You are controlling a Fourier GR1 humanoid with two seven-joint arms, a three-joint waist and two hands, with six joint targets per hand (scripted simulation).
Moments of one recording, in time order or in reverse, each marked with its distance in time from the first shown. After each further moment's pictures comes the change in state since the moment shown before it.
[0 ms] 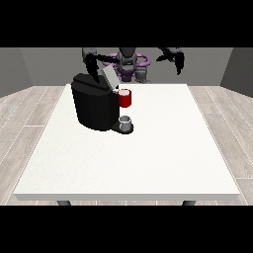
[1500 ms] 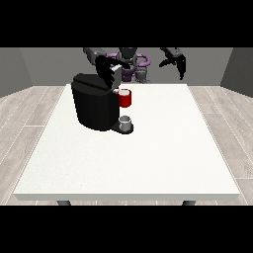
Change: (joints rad) left arm 0.051 0.047 -0.048 -0.121 -0.002 0.036 0.018; right arm -0.220 -0.043 0.073 0.048 0.115 -0.043 0.103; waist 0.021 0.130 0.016
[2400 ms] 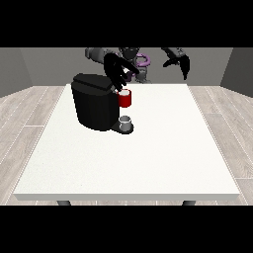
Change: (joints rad) left arm -0.118 -0.012 -0.050 0.007 0.005 -0.046 -0.022; right arm -0.065 -0.158 -0.013 -0.144 0.131 -0.023 0.295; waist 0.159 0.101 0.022
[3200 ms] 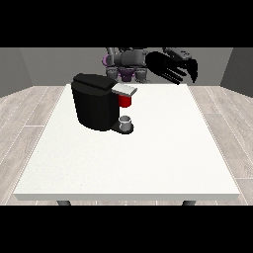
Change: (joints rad) left arm -0.149 -0.004 -0.029 -0.004 0.019 -0.050 0.009; right arm -0.157 0.002 -0.043 -0.095 -0.021 0.018 -0.091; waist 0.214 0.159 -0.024
